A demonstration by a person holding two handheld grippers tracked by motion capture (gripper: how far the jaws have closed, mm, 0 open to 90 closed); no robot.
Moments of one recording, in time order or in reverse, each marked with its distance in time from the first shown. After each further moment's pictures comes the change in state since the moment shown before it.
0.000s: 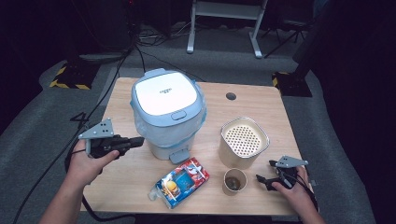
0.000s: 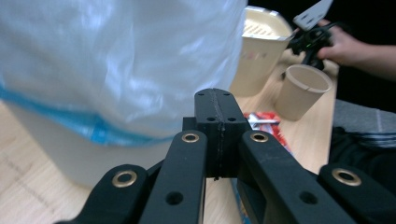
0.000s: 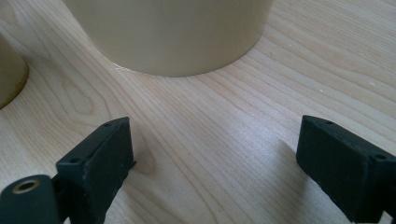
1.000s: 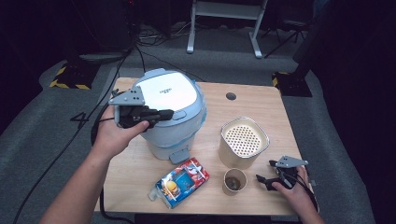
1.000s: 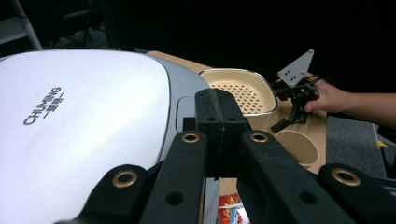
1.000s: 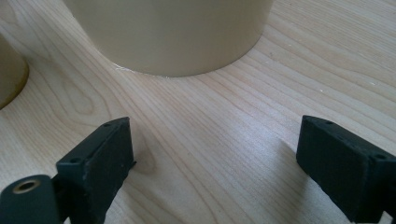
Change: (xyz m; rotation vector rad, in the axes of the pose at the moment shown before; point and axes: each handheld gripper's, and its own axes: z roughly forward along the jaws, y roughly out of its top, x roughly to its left) left arm -0.015 0.105 0.051 -0.013 -0.007 0.064; right arm 0.000 0.000 0.000 0.000 0.001 0.000
